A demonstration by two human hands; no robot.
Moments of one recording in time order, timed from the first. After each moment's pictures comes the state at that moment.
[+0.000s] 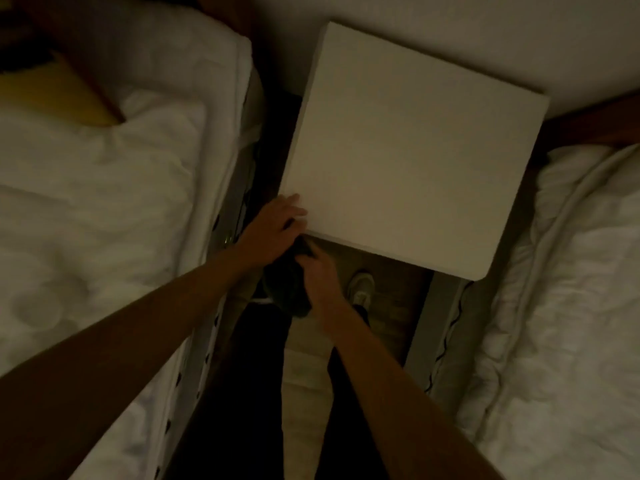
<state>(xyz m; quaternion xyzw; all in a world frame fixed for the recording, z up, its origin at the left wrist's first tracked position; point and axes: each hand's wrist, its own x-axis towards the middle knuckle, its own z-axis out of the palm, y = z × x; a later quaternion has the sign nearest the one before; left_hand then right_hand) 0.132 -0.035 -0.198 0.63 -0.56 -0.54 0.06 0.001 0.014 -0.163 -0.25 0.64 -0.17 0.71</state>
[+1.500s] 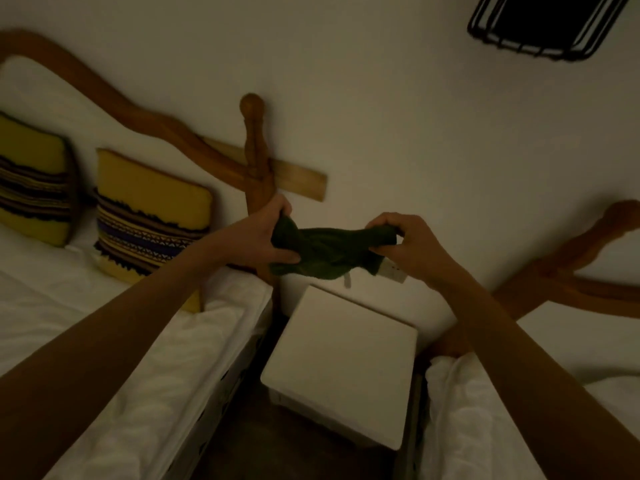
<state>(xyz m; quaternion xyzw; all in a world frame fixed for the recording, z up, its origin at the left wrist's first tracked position) 0.123 -0.091 0.329 0.54 -0.74 -0.30 0.26 -0.171 -0.152 0.336 -0.80 0.40 -0.27 0.35</state>
